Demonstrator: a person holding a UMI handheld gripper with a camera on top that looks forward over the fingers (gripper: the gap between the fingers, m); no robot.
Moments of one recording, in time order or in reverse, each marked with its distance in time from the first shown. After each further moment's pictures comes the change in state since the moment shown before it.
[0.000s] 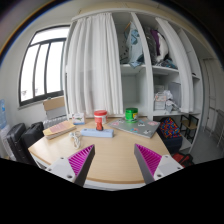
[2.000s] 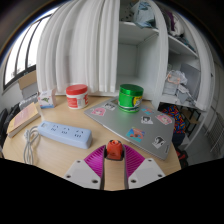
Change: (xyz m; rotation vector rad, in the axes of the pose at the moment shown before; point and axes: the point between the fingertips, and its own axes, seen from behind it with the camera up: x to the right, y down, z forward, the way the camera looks) arm 0.061 0.038 0.246 -0.315 0.102 -0.082
